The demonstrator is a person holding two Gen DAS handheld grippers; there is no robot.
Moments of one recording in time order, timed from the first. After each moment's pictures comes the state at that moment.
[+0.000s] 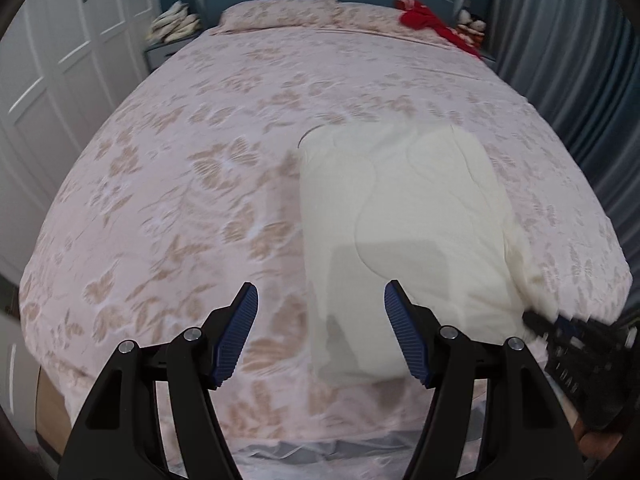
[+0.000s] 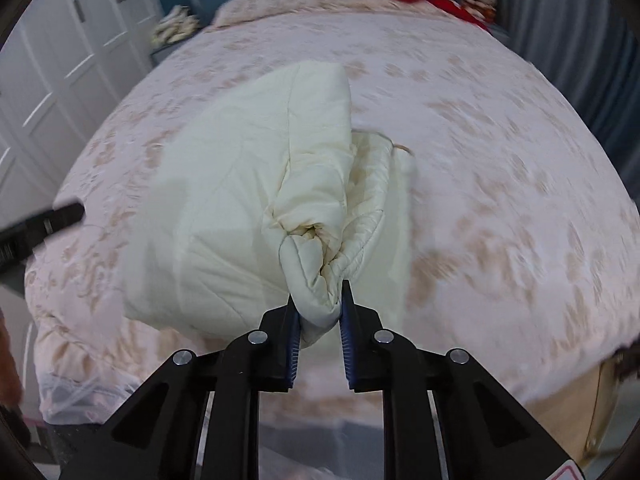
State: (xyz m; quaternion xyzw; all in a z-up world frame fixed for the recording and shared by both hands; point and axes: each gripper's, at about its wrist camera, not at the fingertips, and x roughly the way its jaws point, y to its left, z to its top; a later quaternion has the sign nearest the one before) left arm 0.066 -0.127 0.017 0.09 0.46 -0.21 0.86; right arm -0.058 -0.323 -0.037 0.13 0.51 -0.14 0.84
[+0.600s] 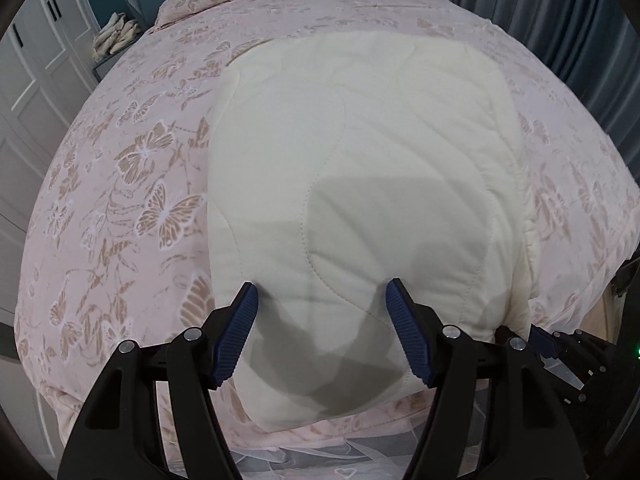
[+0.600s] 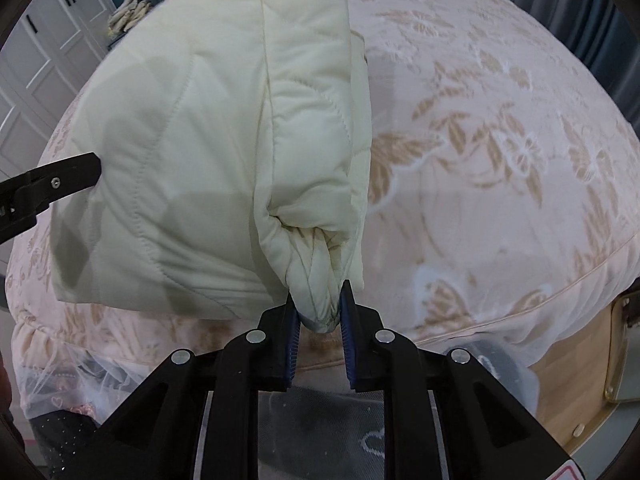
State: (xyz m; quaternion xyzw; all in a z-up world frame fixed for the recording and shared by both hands) left arm 0.037 -0.221 -0.057 0.19 0.50 -0.24 0.81; right arm -0.087 -0.343 -0.123 0.18 0.55 -0.17 0.80
